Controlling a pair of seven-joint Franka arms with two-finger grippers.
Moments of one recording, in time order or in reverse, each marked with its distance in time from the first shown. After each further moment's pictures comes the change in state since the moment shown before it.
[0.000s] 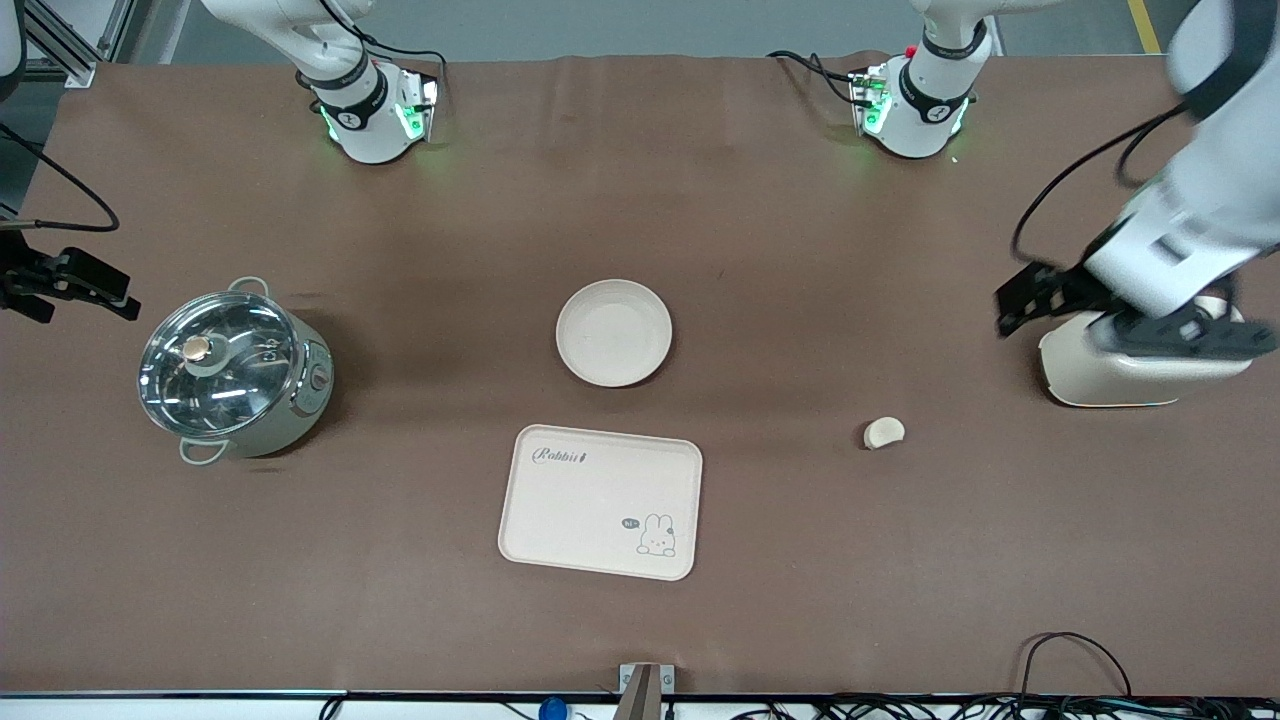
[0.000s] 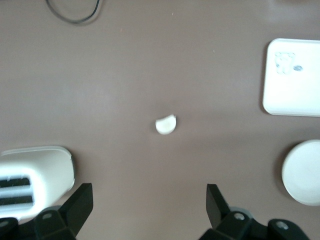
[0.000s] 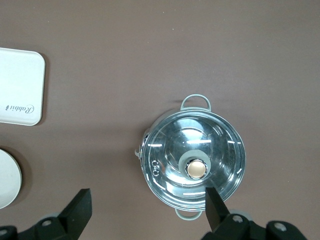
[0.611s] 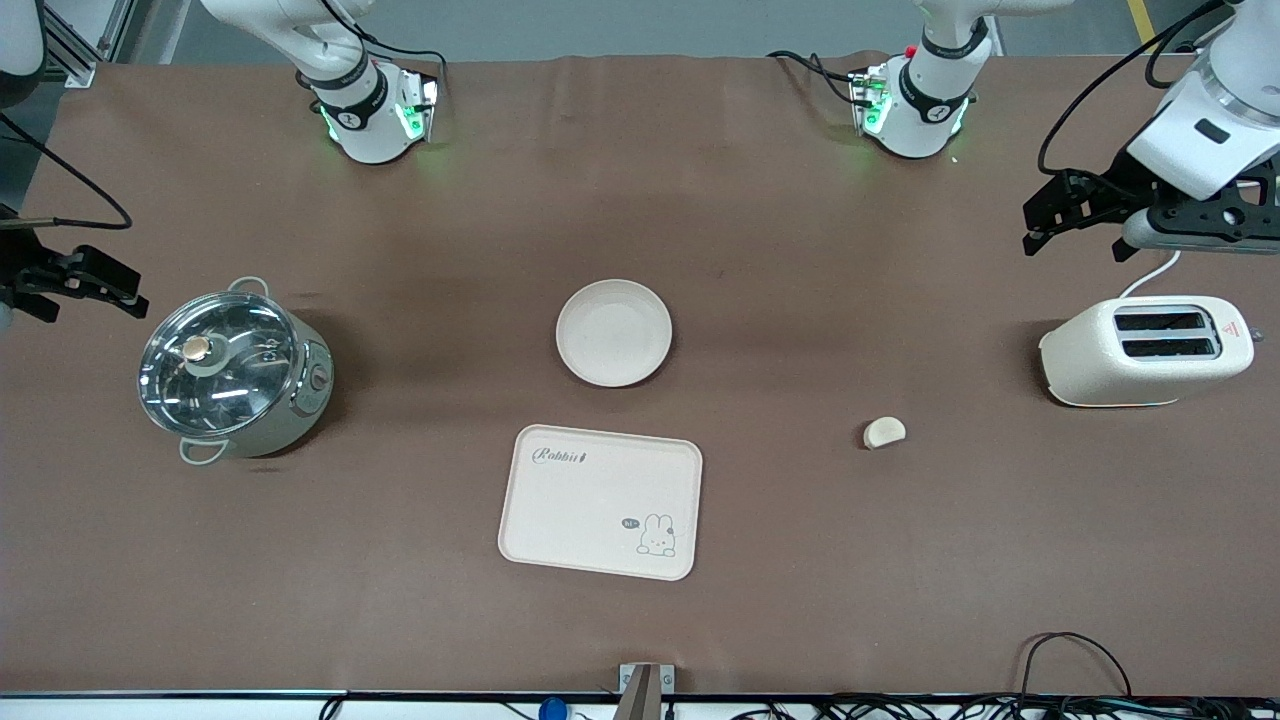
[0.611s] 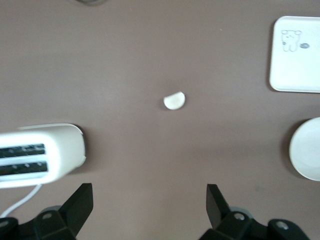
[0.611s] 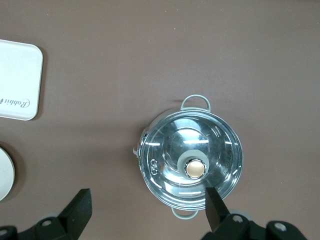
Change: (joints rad) left arm -0.094 -0.196 0.078 -0.236 0.036 0.065 0.009; right arm 0.029 -0.002 0.004 0.000 -0.036 -0.005 -0.002
